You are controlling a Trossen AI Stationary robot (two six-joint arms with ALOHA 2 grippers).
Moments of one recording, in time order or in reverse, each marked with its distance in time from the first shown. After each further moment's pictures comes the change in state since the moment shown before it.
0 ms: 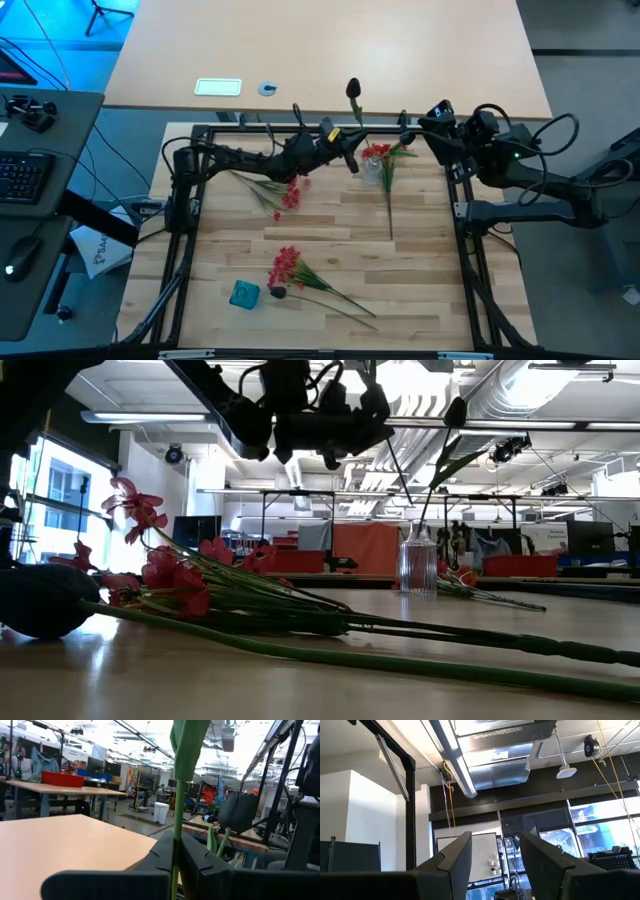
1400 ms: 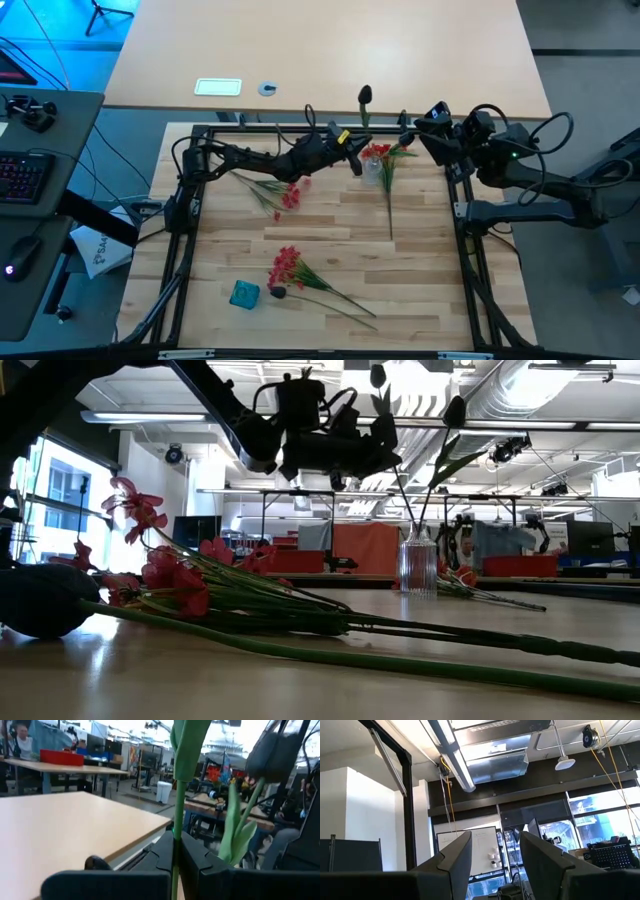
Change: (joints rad) left arm 0.021 0.079 0.044 -0.094 0.023 -0.010; right arm 0.000 0.001 0.000 -0.038 0.001 0.010
